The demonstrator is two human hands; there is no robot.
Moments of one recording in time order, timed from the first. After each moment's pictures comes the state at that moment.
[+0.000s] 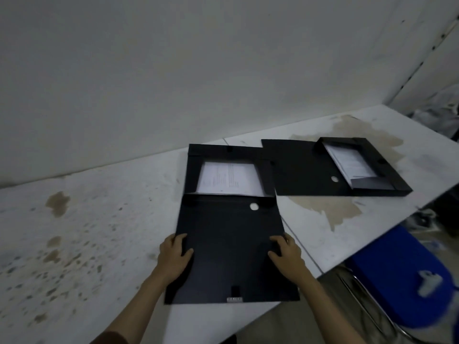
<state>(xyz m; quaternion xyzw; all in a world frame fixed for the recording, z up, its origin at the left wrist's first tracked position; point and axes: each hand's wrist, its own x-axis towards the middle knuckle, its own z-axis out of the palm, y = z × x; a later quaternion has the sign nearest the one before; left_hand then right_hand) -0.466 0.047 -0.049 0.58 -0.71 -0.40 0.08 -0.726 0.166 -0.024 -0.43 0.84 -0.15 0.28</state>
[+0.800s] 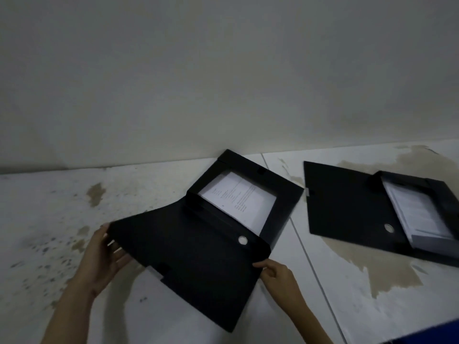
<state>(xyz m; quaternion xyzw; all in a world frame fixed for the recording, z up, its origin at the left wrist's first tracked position) -0.368 0.011 0.038 0.56 -0.21 -0.64 0.48 -0.707 0.096 0.002 -0.46 0.73 -0.25 0.43</state>
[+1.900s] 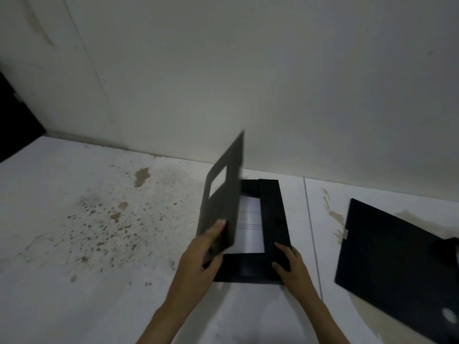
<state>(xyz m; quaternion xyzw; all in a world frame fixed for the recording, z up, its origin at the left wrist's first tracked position) -0.526 0.058 0.055 0.59 -0.61 -0.31 0.44 -0.760 -0.004 -0.025 -0.62 0.65 -0.18 0.39</state>
